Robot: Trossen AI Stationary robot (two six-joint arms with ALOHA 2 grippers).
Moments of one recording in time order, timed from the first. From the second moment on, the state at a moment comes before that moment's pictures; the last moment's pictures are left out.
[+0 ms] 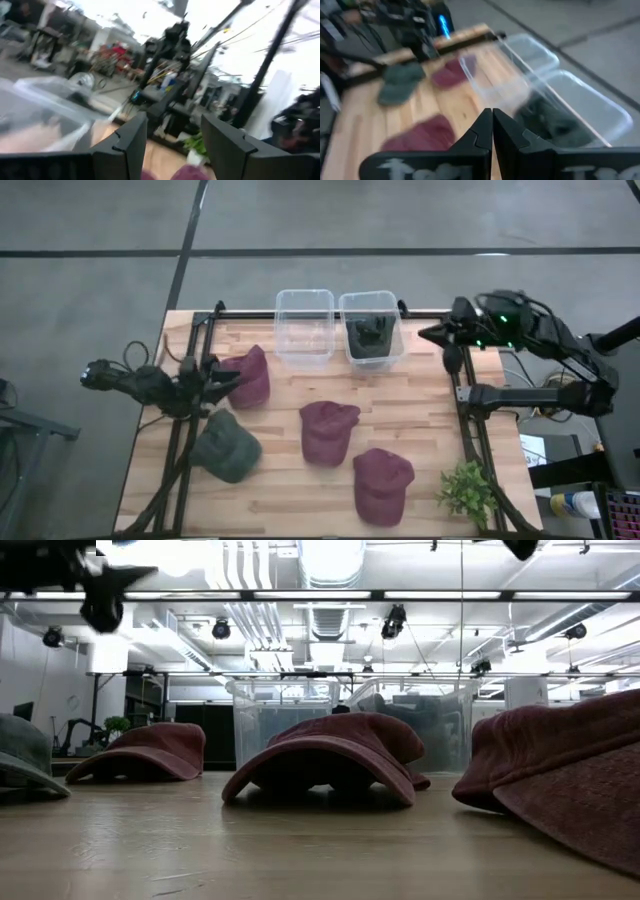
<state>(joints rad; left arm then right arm) -0.30 0.15 0.20 0.18 -0.43 -0.32 -0.37 0.79 1.22 -0.85 -0.09 0.15</state>
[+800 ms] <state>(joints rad) -0.30 0.82 1.03 -0.64 -0.26 -0.56 -0.32 0.27 0.54 -0.18 -0.09 0.29</state>
